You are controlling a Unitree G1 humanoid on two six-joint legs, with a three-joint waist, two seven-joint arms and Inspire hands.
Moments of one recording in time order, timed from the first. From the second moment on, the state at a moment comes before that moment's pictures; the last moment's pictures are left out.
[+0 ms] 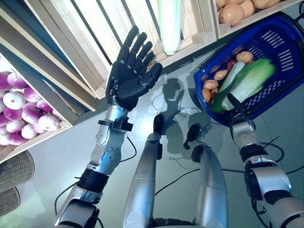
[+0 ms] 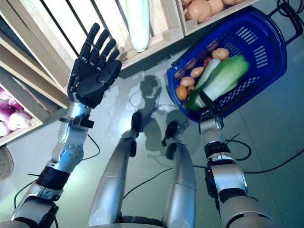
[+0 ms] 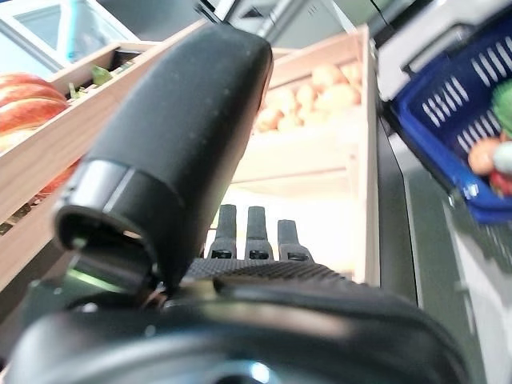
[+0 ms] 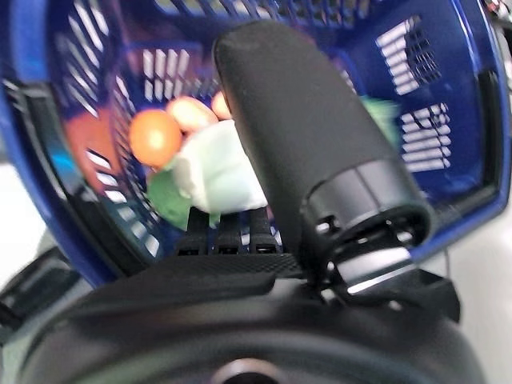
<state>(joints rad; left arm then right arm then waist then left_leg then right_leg) -0.44 0.44 -0.23 0.02 -0.96 -0.31 -0.04 -0.84 -0.37 0.01 1.03 1.30 -0.15 -0.46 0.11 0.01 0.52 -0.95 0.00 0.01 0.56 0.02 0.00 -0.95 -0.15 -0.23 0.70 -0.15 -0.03</state>
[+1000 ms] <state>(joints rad) -0.61 0.84 -0.24 0.14 -0.01 0.14 0.36 -0.26 -0.28 0.18 0.62 1.12 -0.18 -0.35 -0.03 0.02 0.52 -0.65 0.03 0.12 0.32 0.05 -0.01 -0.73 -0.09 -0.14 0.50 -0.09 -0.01</state>
